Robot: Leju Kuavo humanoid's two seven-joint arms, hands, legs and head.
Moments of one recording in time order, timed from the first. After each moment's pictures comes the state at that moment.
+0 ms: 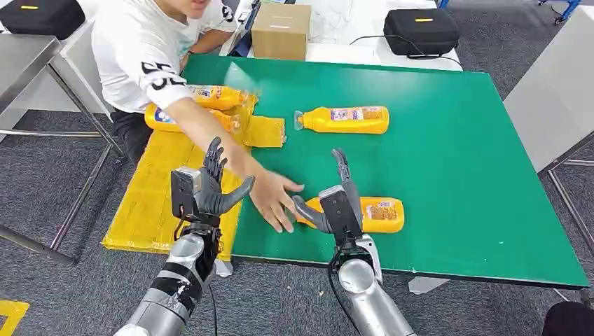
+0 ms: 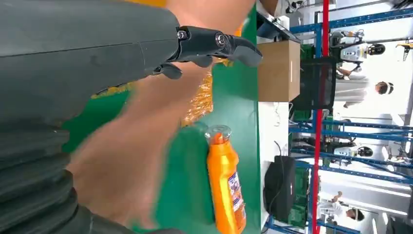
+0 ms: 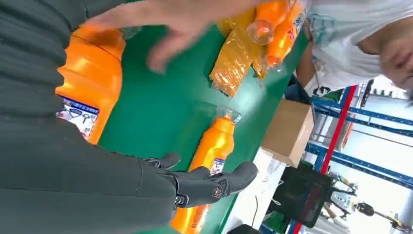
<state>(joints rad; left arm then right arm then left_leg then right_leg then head) -0.37 -0.24 -0.17 -0.90 0.02 0.15 -0.52 -0.27 0.19 0.40 -1.17 0.39 -0.38 -0.32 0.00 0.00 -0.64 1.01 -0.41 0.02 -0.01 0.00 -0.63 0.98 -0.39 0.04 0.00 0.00</state>
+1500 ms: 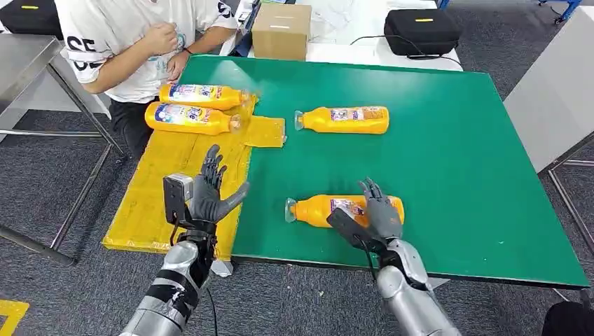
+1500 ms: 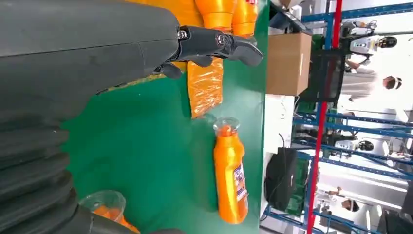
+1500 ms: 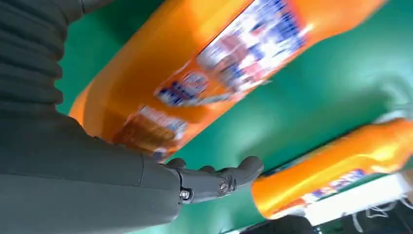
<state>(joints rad) -0.32 -0.23 -0.13 -0.93 0.06 0.06 -0.51 -0.32 -0.03 0.36 -0.99 0.88 -0.26 -0.05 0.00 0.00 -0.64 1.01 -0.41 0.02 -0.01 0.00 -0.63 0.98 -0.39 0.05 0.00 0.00</state>
